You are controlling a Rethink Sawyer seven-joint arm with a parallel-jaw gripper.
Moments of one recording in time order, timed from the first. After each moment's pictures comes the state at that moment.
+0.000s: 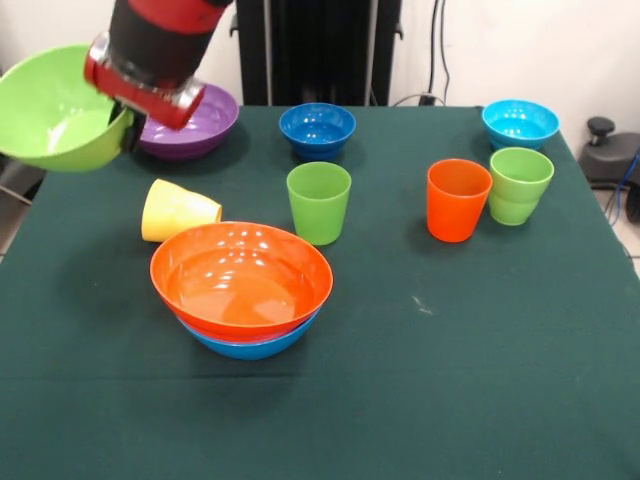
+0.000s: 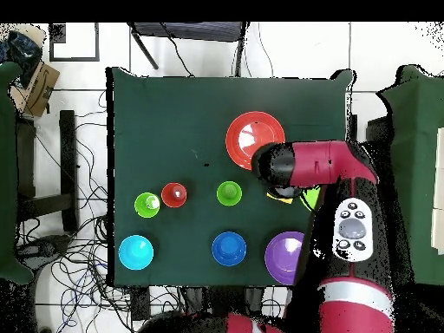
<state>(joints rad) -0.33 -0.59 -0.07 1.35 -0.54 0.89 1.99</state>
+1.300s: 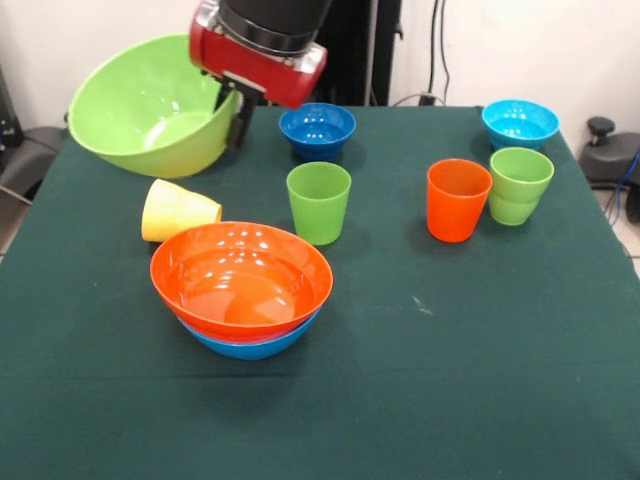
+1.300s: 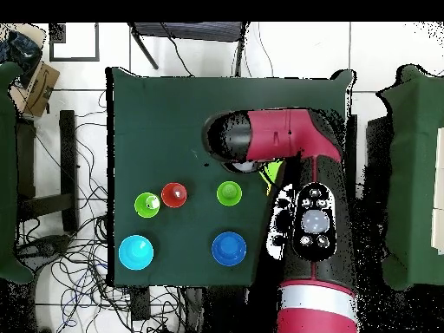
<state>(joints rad) -0.24 -0.64 0.01 1.29 -0.42 0.96 1.99</state>
